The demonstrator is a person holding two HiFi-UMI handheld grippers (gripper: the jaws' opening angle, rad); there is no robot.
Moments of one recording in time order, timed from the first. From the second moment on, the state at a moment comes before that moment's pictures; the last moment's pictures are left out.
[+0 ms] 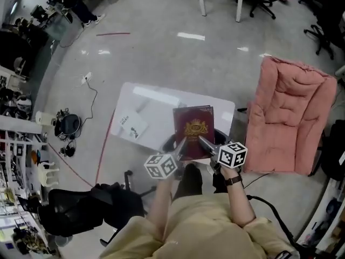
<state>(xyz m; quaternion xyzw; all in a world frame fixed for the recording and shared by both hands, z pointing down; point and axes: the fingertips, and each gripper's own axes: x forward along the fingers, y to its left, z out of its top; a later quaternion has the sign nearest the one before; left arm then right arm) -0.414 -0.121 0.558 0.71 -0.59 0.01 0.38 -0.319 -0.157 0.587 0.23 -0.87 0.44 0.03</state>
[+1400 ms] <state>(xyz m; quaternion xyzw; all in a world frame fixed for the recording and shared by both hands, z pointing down) -0.373 -0.143 0.934 0.66 -0.50 0.18 0.52 -0.241 -0.156 0.931 0.42 -0.74 0.50 0.19</state>
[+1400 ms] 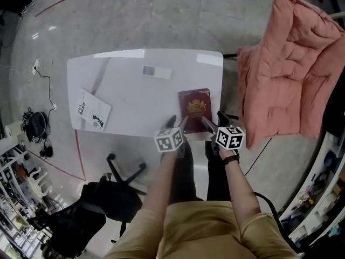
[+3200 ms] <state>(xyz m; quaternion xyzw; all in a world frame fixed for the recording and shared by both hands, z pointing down) -0.352 -0.153 0.333 0.76 -0.65 -0.05 0.02 -0.271 -0.188 0.321 0.28 -0.96 0.03 -0.03</state>
